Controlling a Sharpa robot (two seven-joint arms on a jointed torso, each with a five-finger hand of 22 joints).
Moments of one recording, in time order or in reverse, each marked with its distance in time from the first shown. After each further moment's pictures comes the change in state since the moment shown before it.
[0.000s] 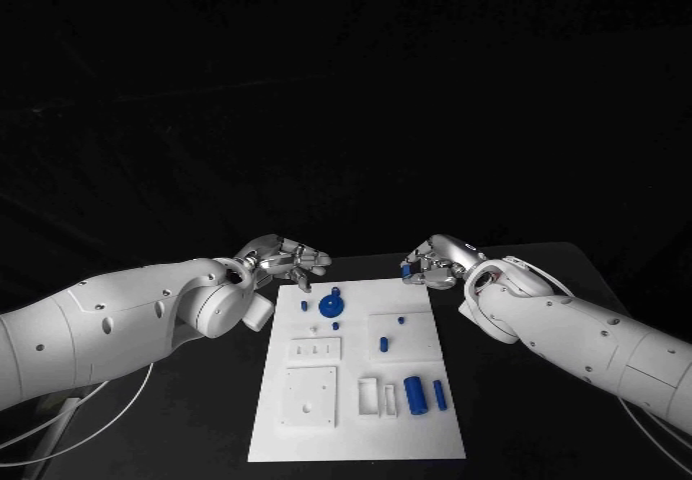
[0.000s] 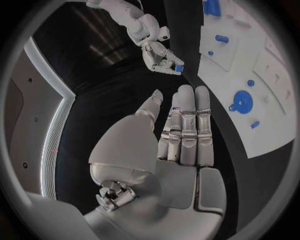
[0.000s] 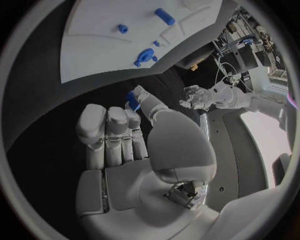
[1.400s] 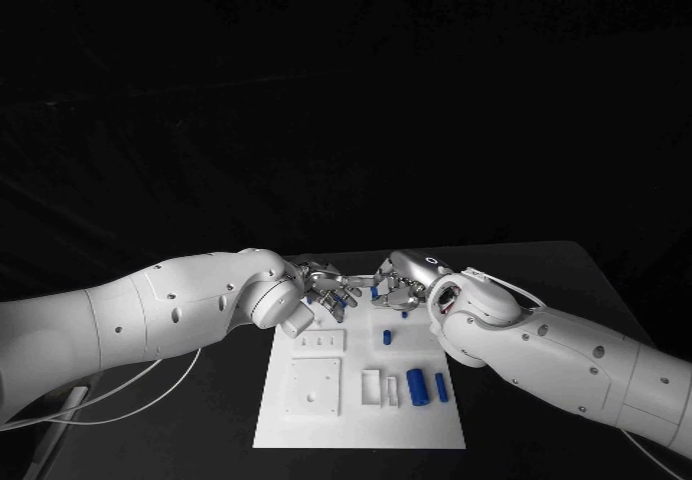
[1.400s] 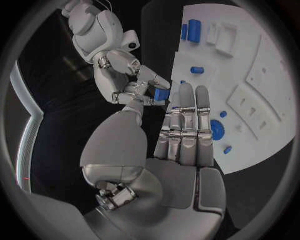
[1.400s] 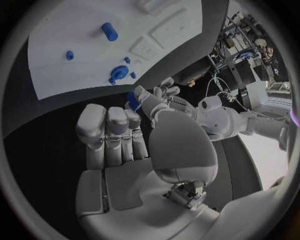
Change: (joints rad) left arm -0.010 0.127 -0.001 -0.006 -0.142 -0.002 -0.418; left_hand -0.127 -0.136 0.004 0.234 -0.044 0.049 -0.014 0.001 0.001 0.011 0.003 0.004 0.003 0.009 0.010 -0.138 -0.070 -0.013 0.022 0.004 -0.135 -0.069; right arm -0.017 0.028 -0.064 0.274 -0.210 0.034 -0.322; right_hand -0.012 -0.028 0.054 0.024 -0.020 0.005 -0.003 -0.001 0.001 0.002 0.002 0.000 0.000 0.003 -0.003 0.000 0.002 0.000 0.000 0.000 -0.005 0.001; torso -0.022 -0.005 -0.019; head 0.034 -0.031
